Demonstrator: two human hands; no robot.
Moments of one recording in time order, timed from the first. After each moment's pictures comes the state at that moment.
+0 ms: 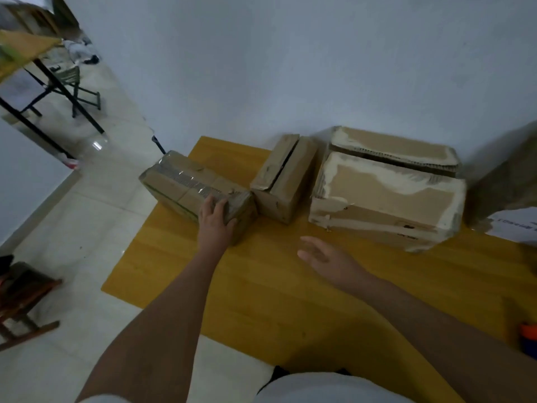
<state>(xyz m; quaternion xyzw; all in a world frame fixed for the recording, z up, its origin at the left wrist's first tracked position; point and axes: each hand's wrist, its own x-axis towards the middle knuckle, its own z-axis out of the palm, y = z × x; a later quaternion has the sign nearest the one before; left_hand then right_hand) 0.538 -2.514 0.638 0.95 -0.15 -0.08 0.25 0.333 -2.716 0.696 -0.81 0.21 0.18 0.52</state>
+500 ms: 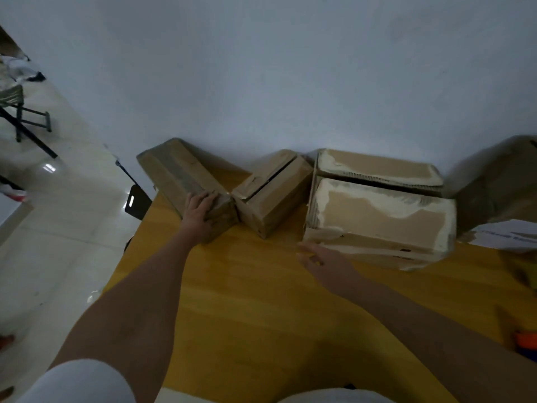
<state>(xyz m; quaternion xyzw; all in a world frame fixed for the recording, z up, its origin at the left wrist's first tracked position) 0.678 -2.545 0.638 0.91 -0.30 -0.16 0.21 0.392 -2.737 0.692 -0.86 0.25 0.12 0.44</state>
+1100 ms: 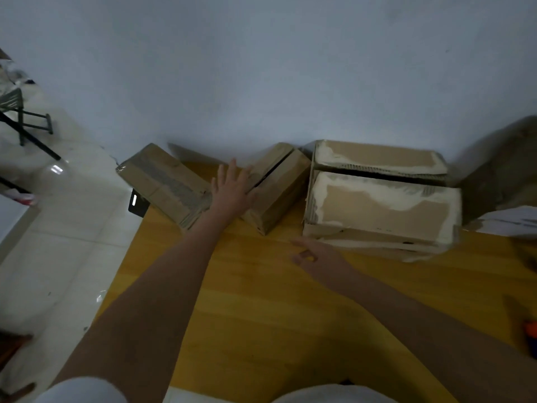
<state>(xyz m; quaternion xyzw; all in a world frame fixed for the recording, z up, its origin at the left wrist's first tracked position) 0.652 -2.645 0.676 0.92 -0.35 -0.11 0.11 0.402 -2.738 0.682 -0.84 0.24 0.10 0.49</state>
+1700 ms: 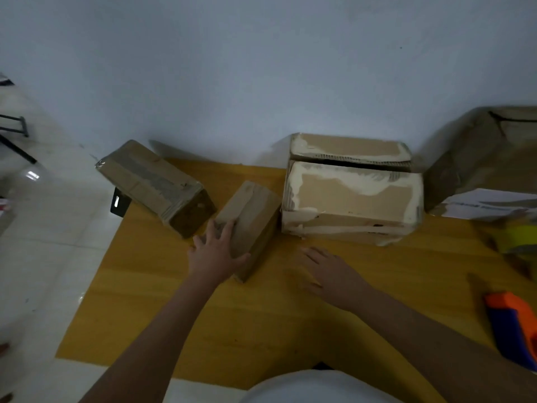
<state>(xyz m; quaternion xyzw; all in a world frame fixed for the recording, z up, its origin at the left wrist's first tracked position) 0.520 -2.566 0.672 0.93 -0.30 -0.22 -0.02 0.318 -2.749 0.659 -0.97 0.10 0.18 0.16</state>
